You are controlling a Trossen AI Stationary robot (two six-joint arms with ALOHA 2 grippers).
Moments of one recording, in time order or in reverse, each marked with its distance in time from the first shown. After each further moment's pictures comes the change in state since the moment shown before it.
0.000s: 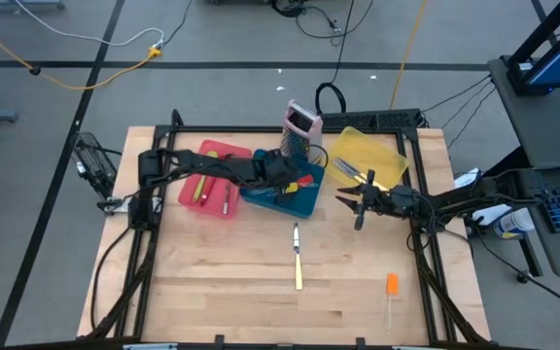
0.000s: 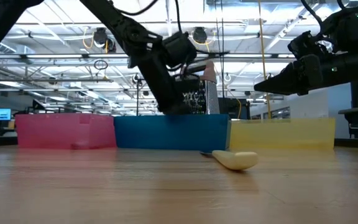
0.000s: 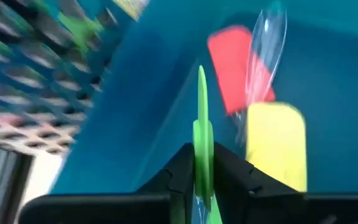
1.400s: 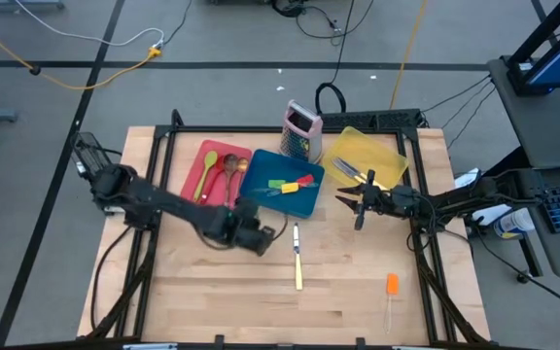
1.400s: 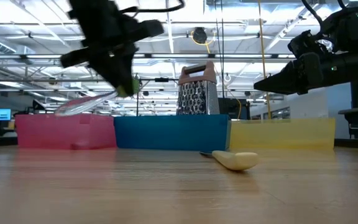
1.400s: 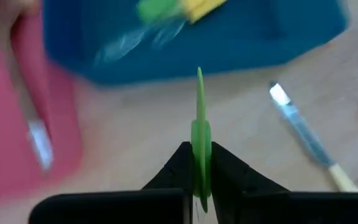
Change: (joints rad) left arm -0.506 -0.293 -0.056 -0.617 -0.192 -1.566; right arm 0.000 -0.003 0.000 0.009 -0.002 0.019
